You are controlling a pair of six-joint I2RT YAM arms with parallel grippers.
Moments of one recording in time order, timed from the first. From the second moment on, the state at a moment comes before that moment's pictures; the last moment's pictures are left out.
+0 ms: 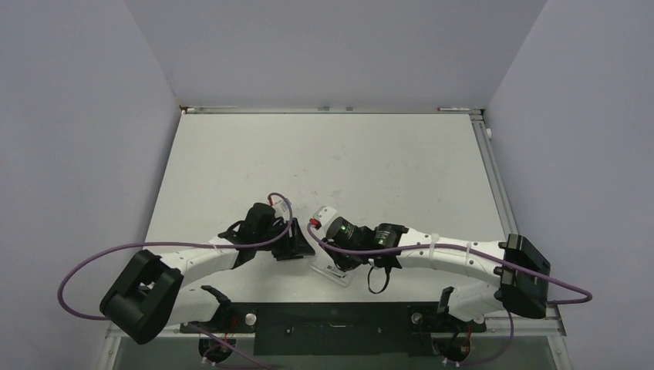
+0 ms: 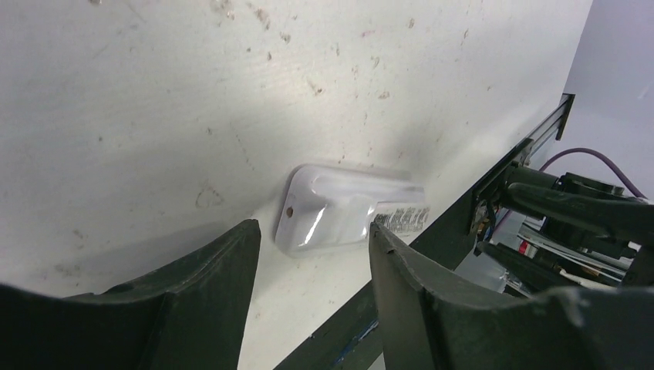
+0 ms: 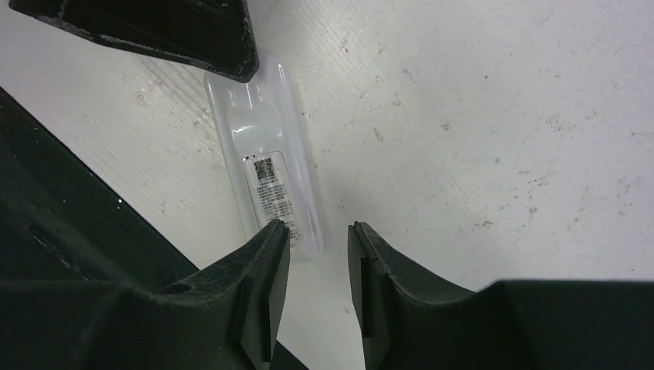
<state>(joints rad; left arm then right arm) -0.59 1.22 0.38 0.04 0.43 -0.84 1.17 1.37 0.93 -0.56 0.19 0.21</state>
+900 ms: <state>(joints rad) -0.71 1.33 0.40 0.11 0.41 -0.84 1.17 1.33 0.84 -0.49 0.19 0.37</state>
